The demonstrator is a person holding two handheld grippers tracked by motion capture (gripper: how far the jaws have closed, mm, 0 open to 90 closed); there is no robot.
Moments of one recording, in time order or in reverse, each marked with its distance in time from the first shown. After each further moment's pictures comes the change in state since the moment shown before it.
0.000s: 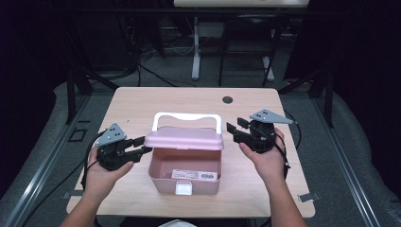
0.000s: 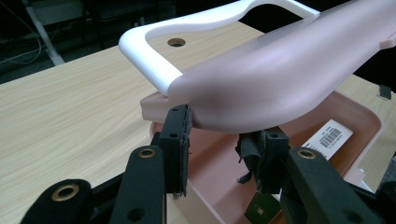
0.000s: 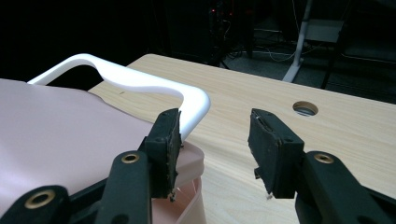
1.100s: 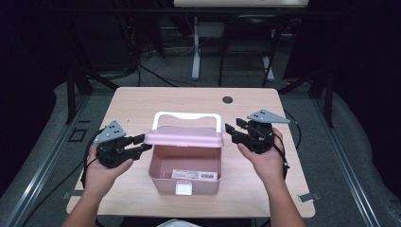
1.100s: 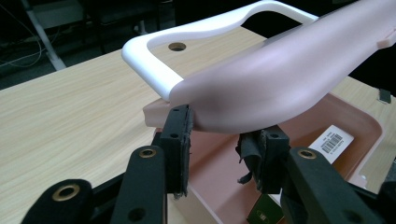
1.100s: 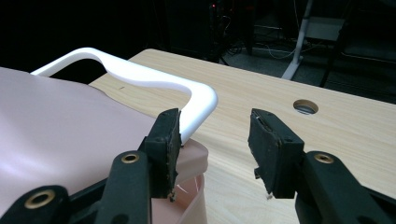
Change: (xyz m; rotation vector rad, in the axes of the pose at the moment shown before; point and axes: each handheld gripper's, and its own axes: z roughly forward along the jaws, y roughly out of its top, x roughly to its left) left arm 0.003 0.004 0.000 -0.017 0.000 0.001; right arm 0.006 0.002 0.000 0.022 -0.005 -0.019
